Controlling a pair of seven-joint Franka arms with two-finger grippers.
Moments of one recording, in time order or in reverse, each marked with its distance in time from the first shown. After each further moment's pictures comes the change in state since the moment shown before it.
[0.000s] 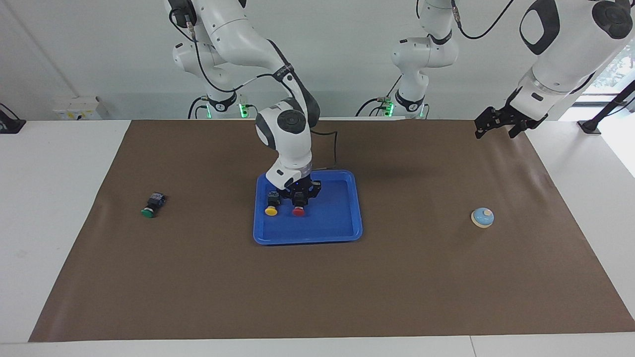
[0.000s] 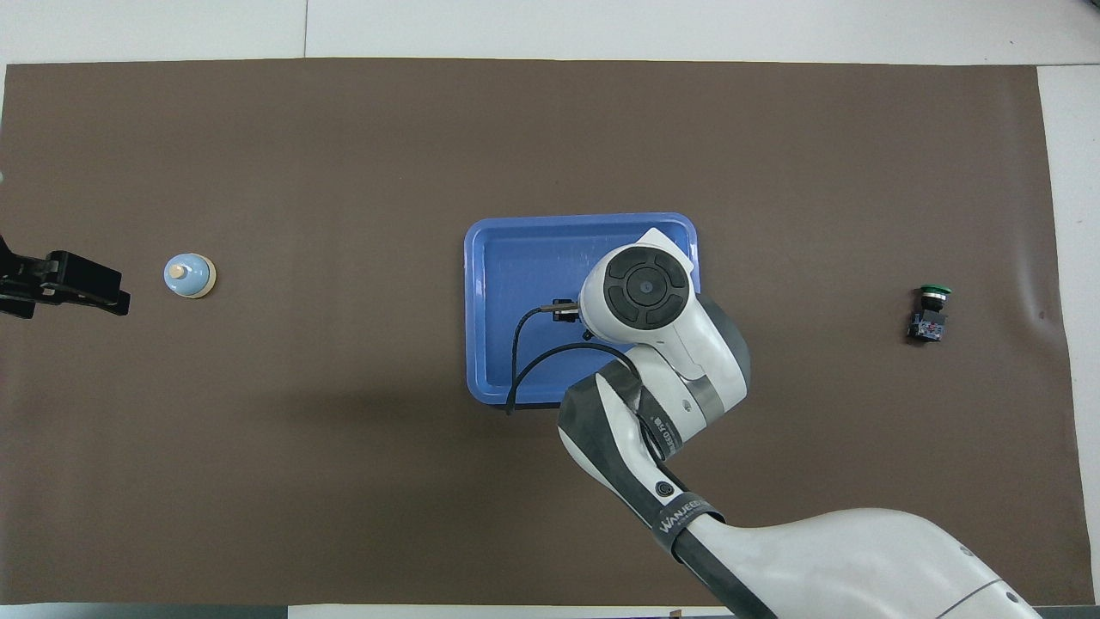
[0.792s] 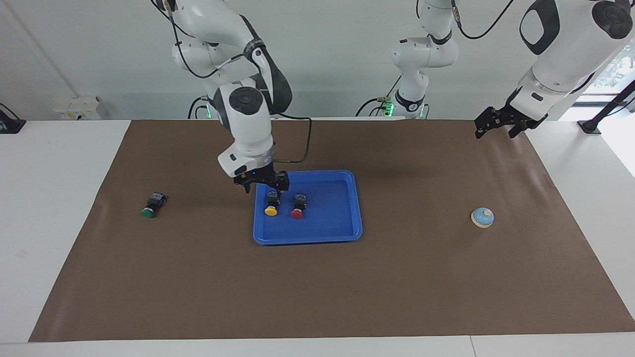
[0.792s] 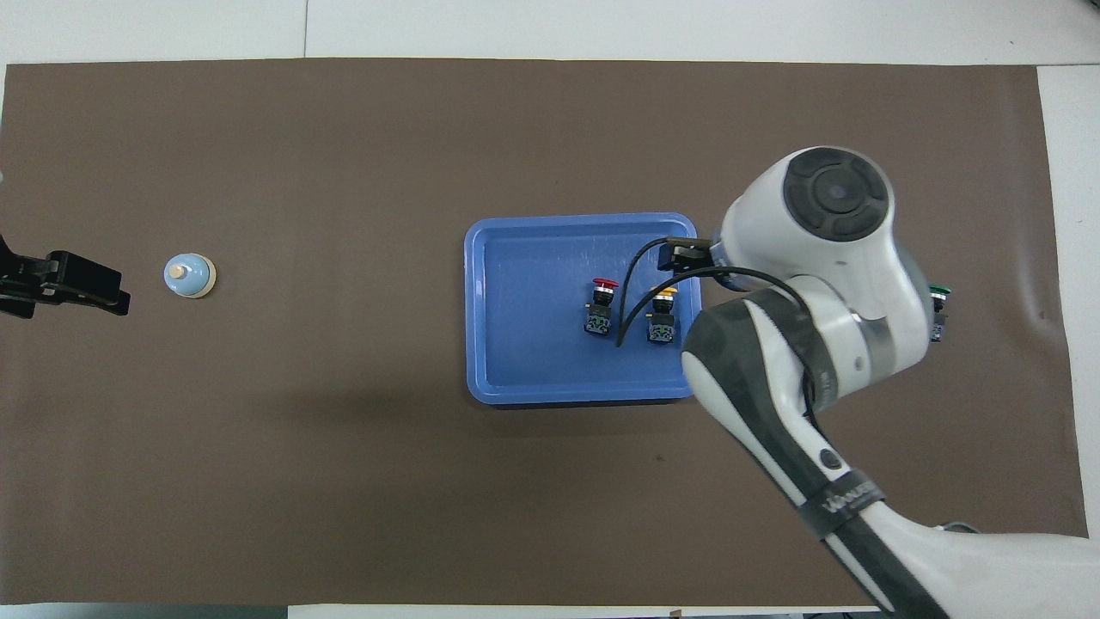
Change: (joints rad) left arm 0.000 0.000 0.000 0.000 0.000 0.000 0.000; right arm -0.227 -0.194 -0.016 0.053 -0.001 -0.304 -0.112
